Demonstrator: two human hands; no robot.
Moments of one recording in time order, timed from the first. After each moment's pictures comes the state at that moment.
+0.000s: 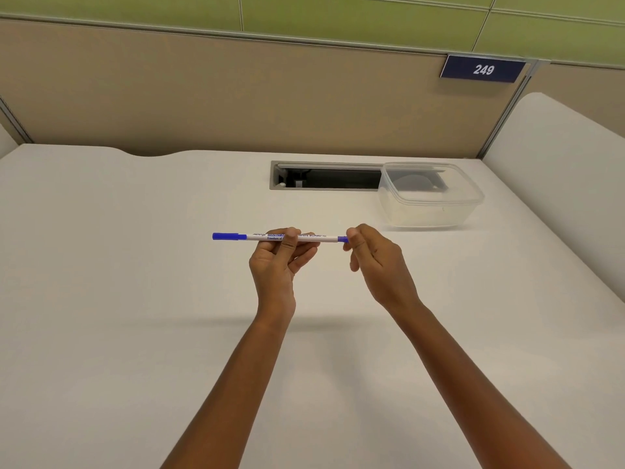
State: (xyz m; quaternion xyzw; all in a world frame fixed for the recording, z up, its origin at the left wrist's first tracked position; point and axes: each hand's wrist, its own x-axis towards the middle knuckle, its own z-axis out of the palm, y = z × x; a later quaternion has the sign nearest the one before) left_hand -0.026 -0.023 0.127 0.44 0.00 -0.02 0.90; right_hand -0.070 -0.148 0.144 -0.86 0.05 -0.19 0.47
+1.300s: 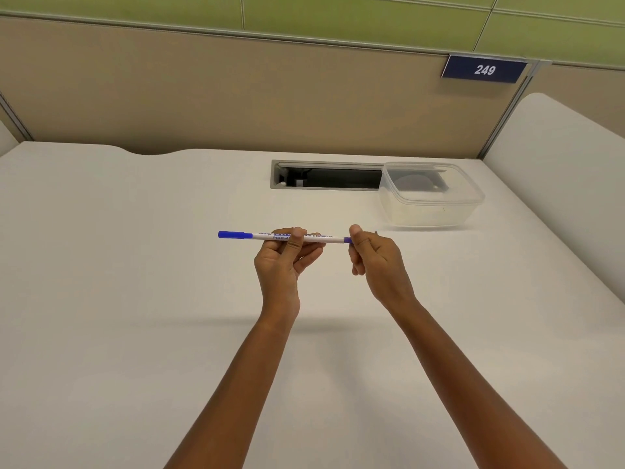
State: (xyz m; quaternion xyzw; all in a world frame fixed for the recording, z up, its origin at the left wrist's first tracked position) left_hand -0.029 -0.027 0.128 0.44 -0.01 -0.03 0.90; right_hand -0.068 -0.144 0.146 -0.81 0.10 -0.18 0.55
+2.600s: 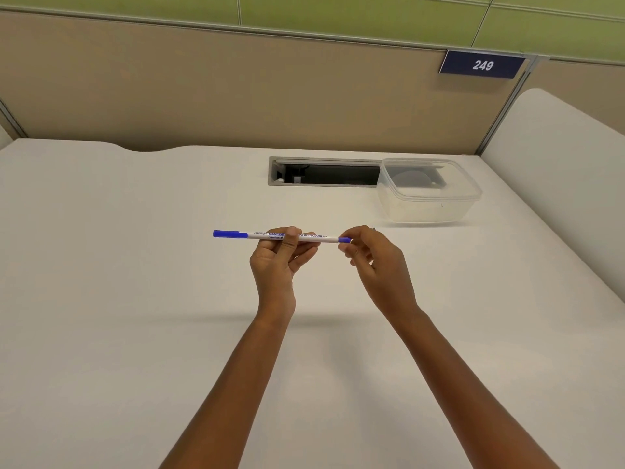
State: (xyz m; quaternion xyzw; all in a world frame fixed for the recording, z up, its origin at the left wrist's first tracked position) left_hand -0.030 -0.024 0.123 0.46 0.00 -0.02 0.89; right_hand -0.077 -0.150 0.133 -0.88 0.01 -0.26 0.40
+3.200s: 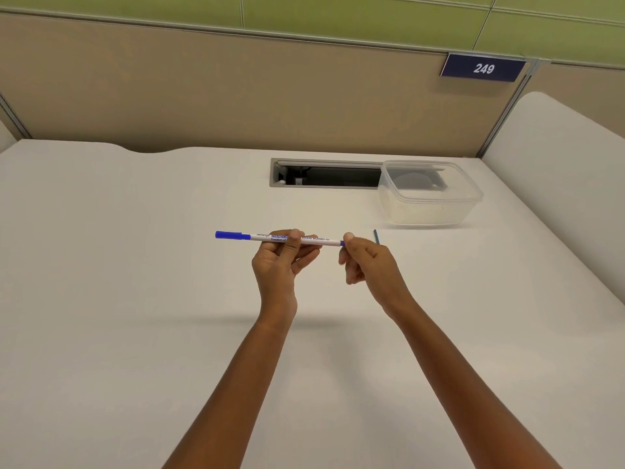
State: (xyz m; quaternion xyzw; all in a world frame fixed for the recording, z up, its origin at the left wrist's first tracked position) left_hand -0.031 -0.024 0.122 0.46 -0.01 -0.02 0.89; right_hand -0.072 -0.146 0.139 -0.78 0.08 -0.09 0.61
